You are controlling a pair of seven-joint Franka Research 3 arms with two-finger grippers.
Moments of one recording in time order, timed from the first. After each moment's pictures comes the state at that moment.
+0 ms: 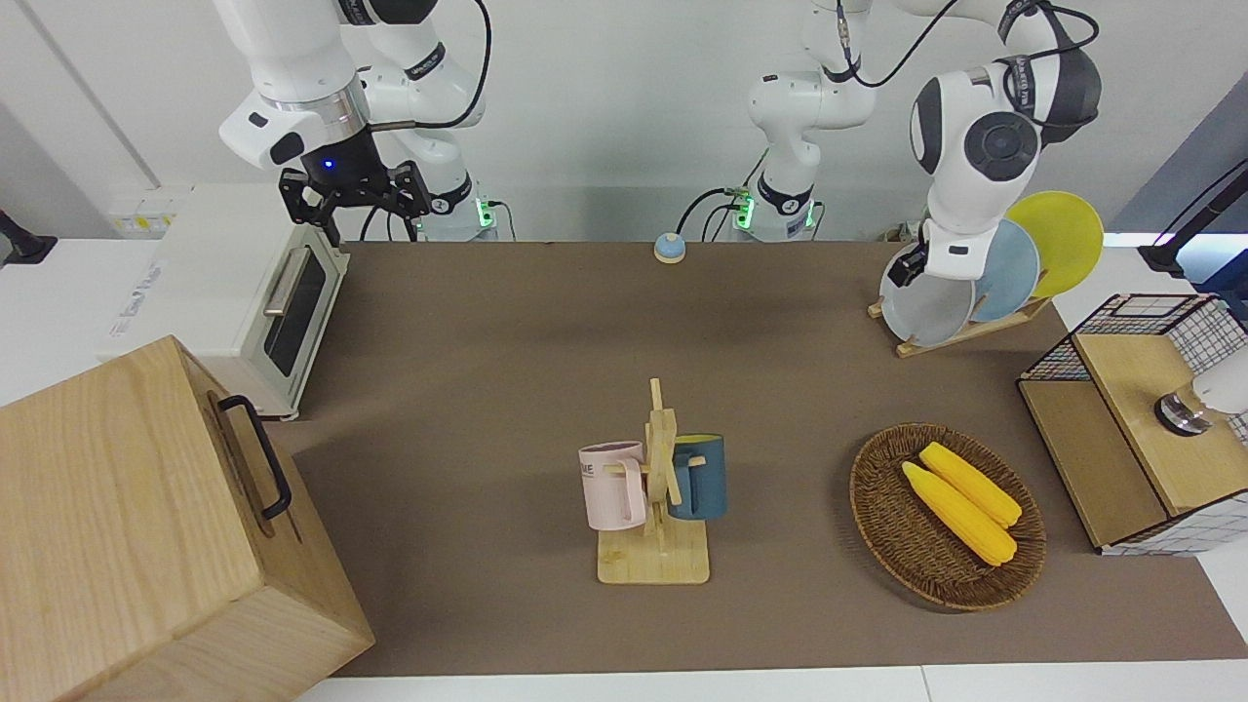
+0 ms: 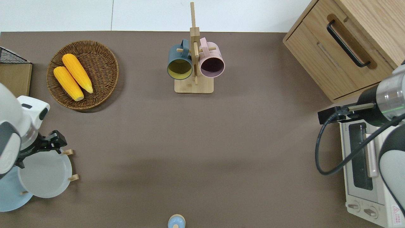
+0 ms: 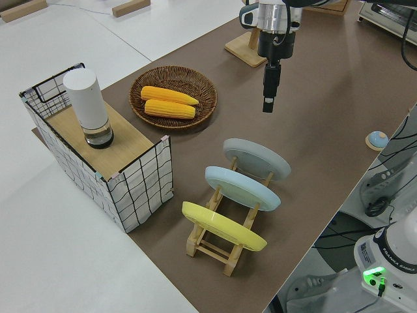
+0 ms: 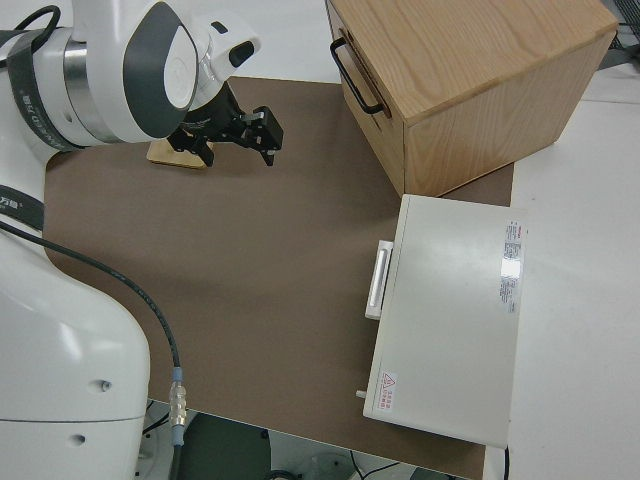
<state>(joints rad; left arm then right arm) -0.02 -0.04 0.00 -1.89 0.25 1.52 -0.51 -0.15 0.02 0.28 -1.49 -0.02 1.48 0.04</state>
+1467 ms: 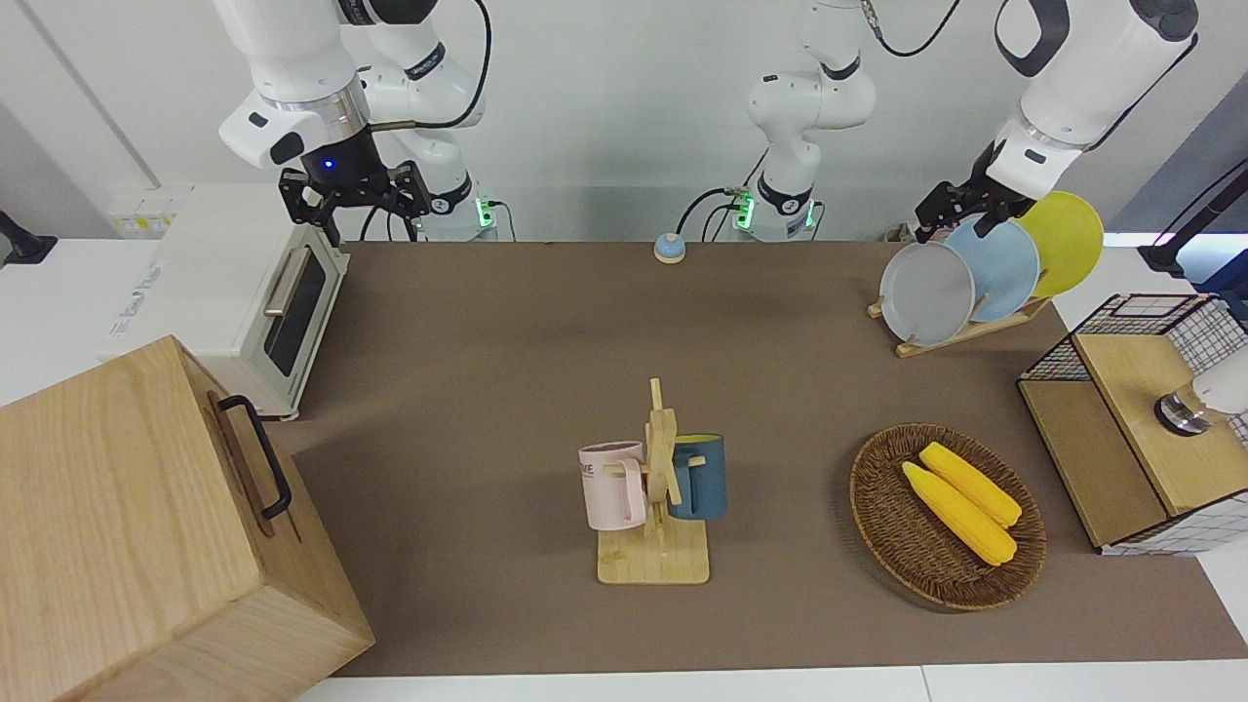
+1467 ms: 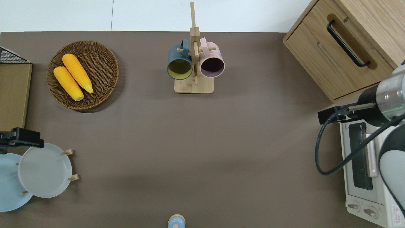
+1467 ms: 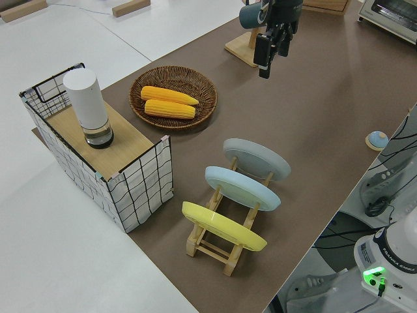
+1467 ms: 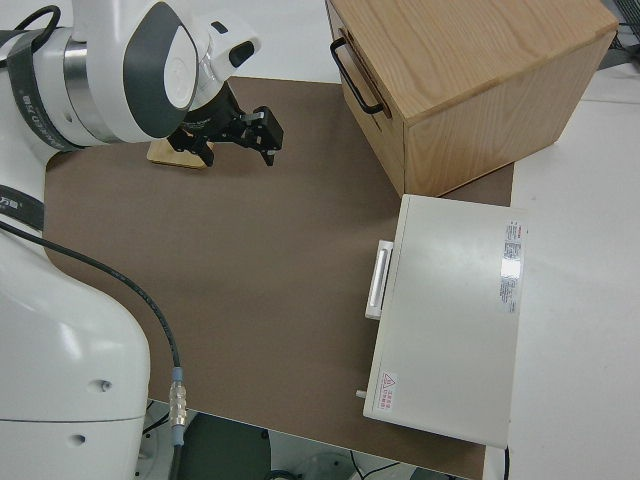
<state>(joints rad) -0.01 -0.09 0.11 -1.71 -0.03 1.48 -0.02 -0.15 0.02 0.28 -1.49 -0.02 1.48 0.04</state>
